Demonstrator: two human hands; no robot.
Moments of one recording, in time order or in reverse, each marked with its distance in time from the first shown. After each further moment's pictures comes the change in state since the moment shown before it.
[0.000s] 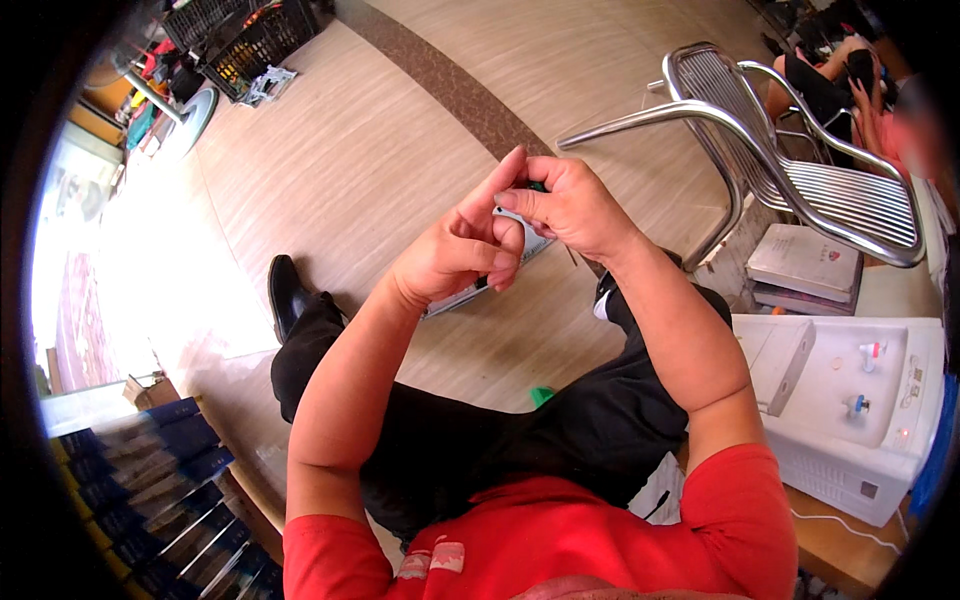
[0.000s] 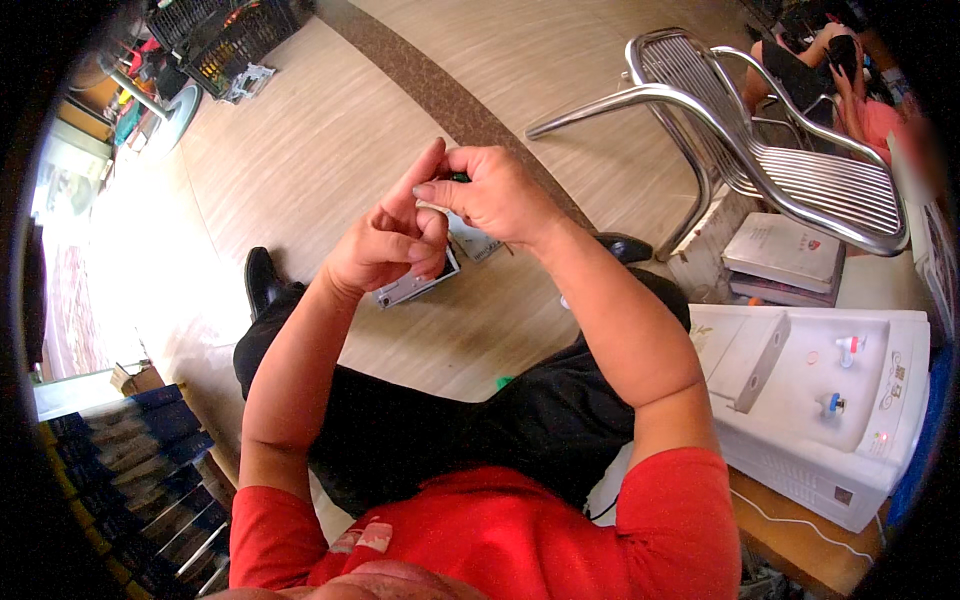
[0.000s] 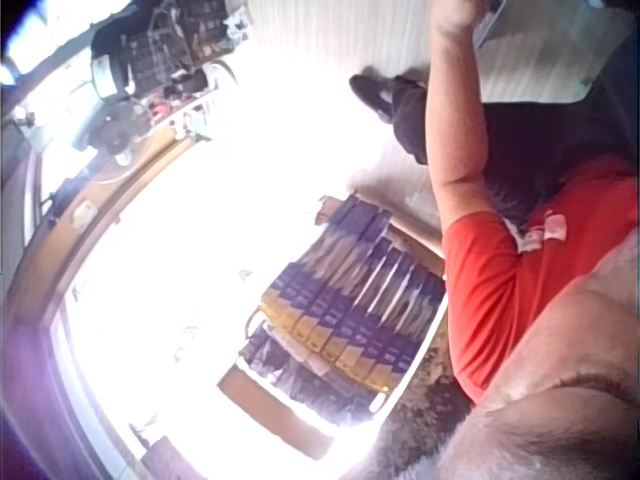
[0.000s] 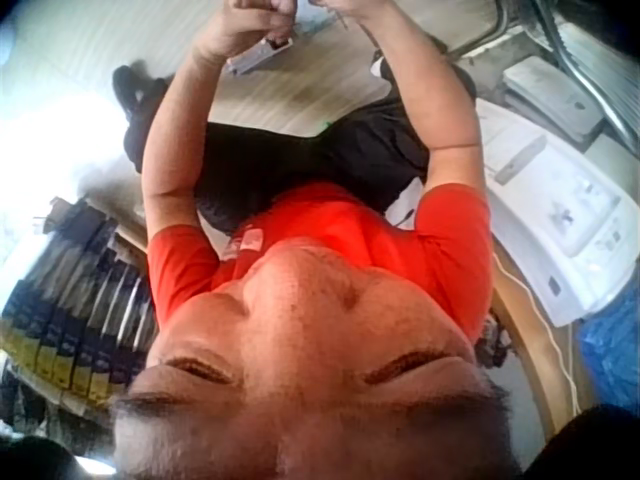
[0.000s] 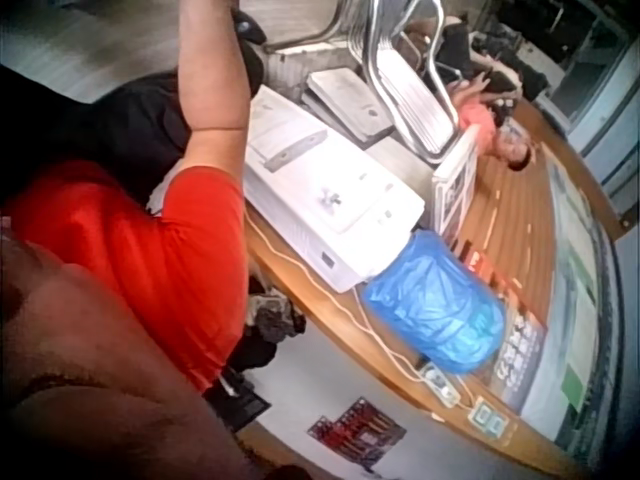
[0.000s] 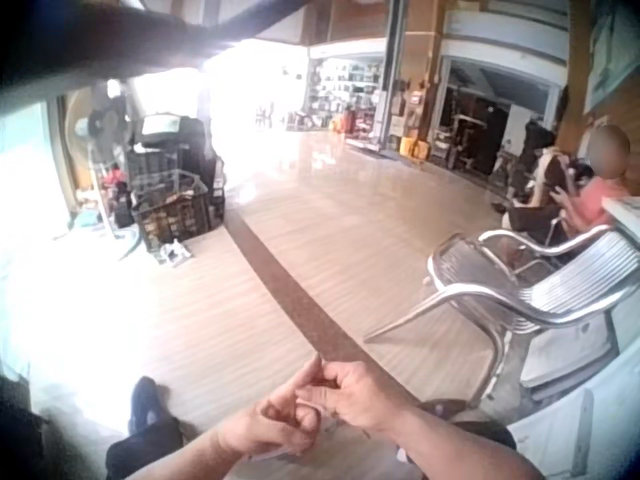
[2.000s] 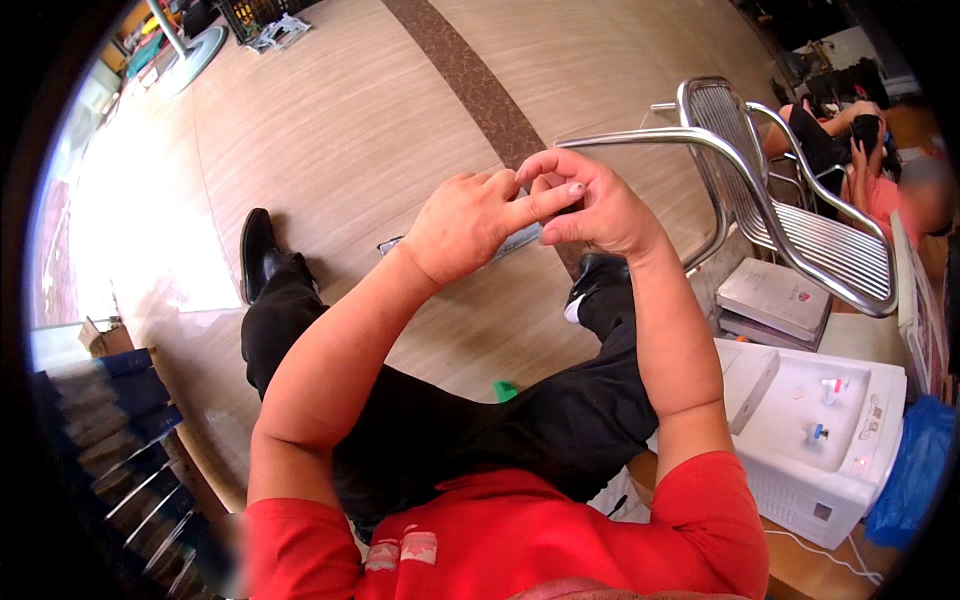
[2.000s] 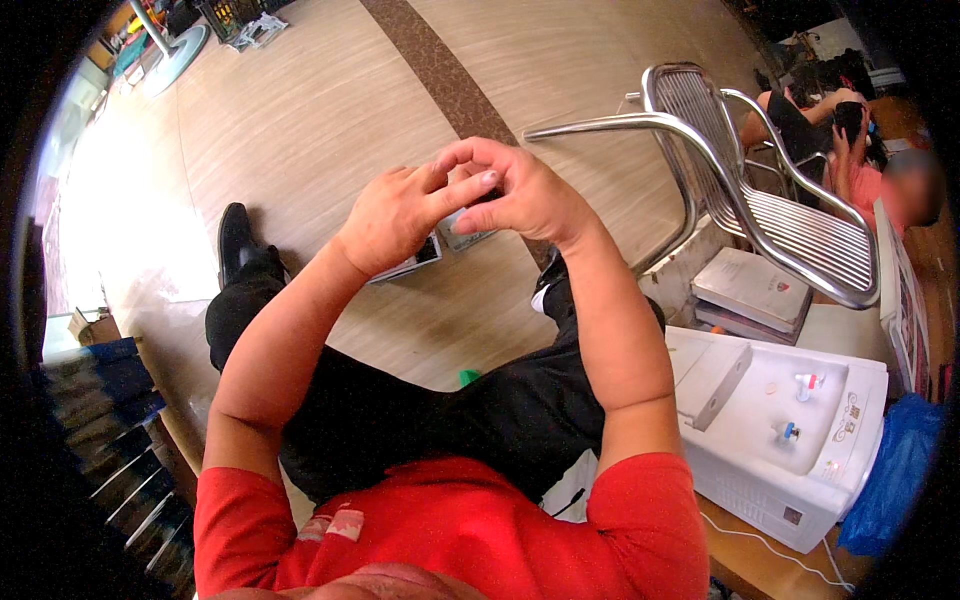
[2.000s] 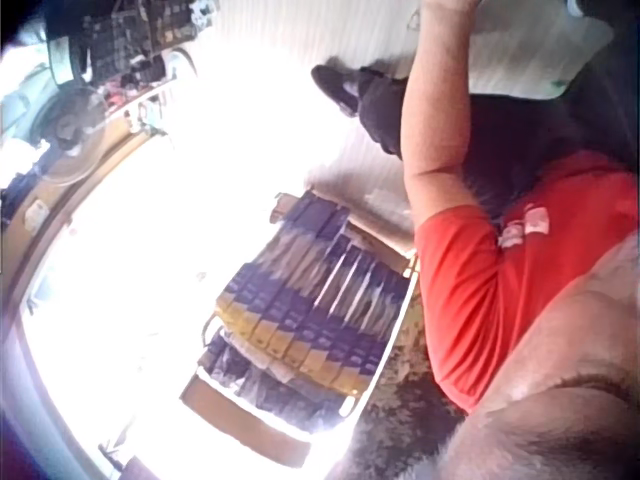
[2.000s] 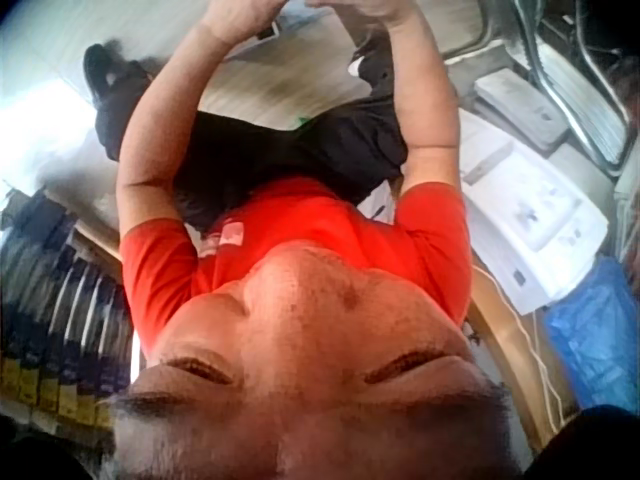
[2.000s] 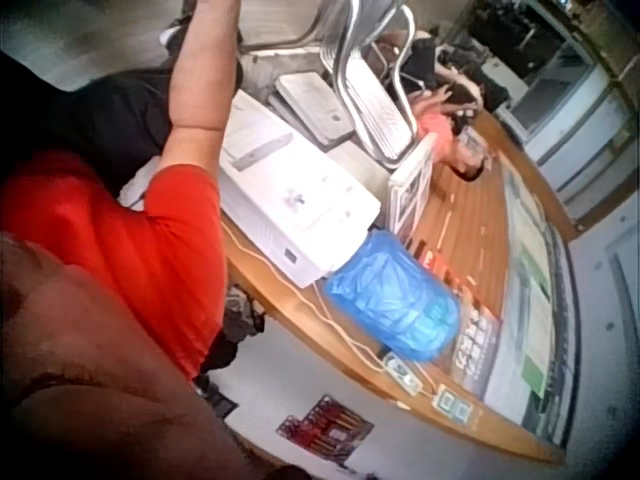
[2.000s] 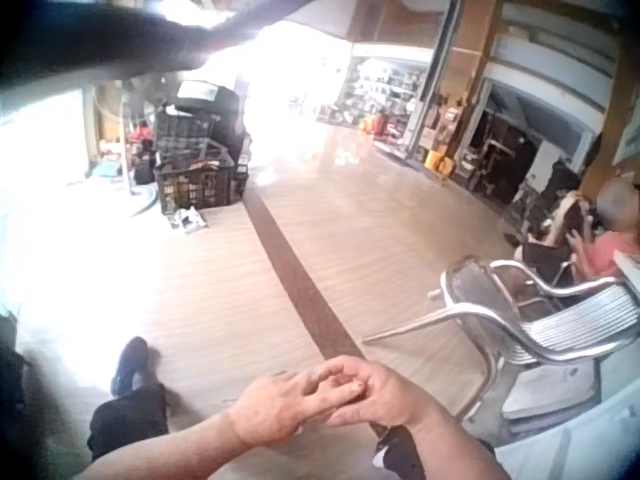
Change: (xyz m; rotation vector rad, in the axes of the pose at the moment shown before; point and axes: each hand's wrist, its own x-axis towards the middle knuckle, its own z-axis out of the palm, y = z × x) left_hand -0.002 -0.002 0.003 1.953 0.246 0.477; right_hand -0.002 -0.010 -0.015 -0.064 -0.327 -0.089
